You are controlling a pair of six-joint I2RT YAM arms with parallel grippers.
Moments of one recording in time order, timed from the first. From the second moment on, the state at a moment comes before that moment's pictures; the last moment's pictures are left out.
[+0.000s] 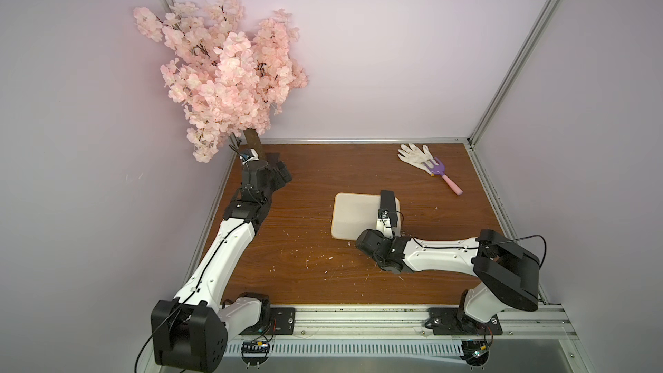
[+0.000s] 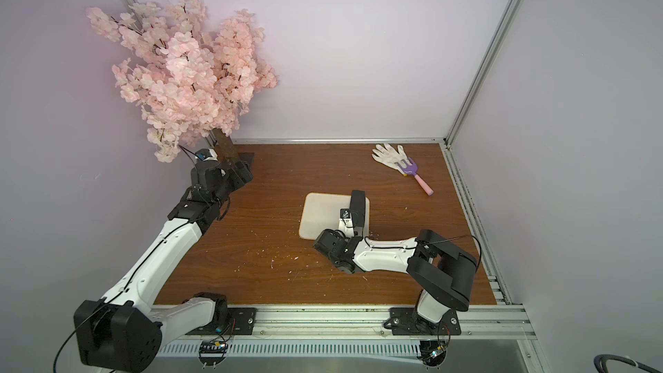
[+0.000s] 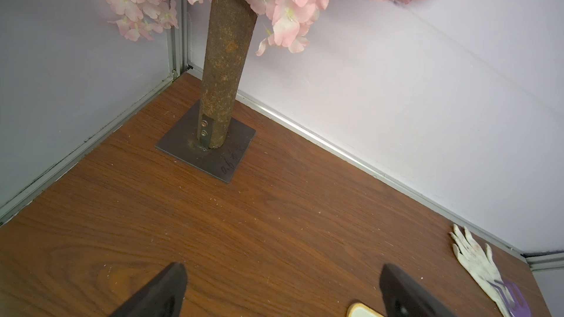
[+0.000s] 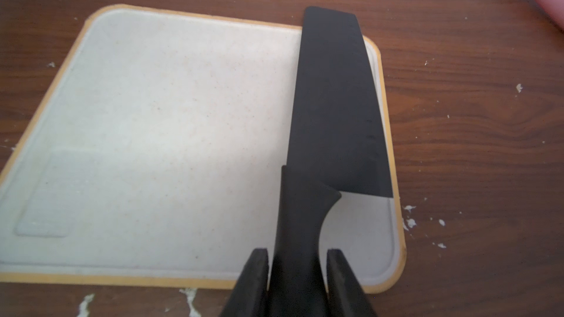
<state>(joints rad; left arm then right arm) -0.11 1.14 0.94 -0.24 -0.22 -0.51 1.07 1.62 0.81 -0.32 0.80 0.90</state>
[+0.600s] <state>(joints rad) -0.11 1.14 0.94 -0.24 -0.22 -0.51 1.16 1.64 0.88 -0.42 0.90 0.99</state>
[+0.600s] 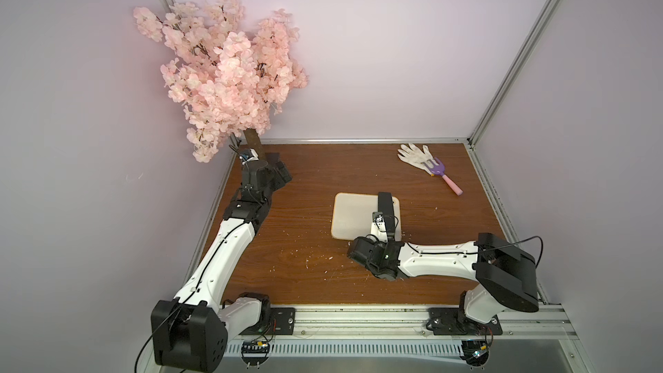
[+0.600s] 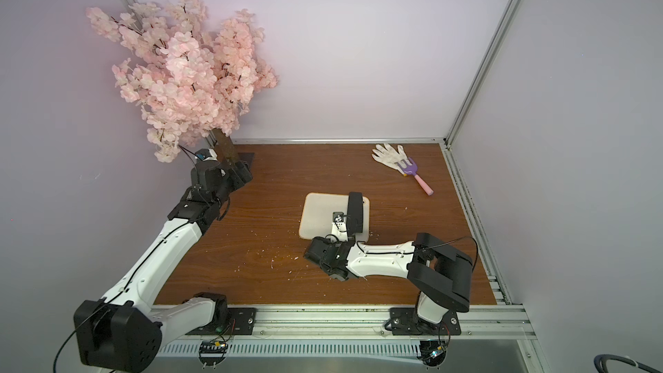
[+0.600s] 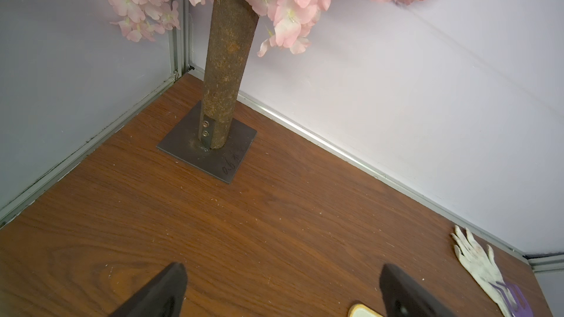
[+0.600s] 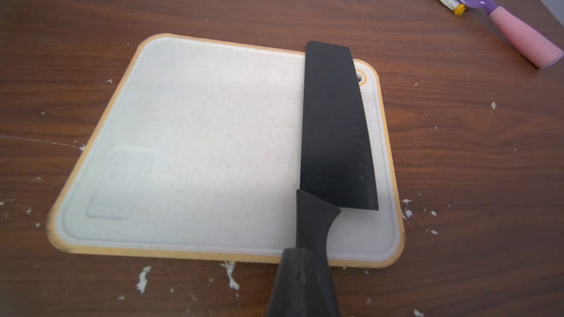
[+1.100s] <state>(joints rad) -0.11 1.14 0.94 -0.24 -0.22 -0.51 1.13 1.63 0.79 -0.34 0.81 0.98</state>
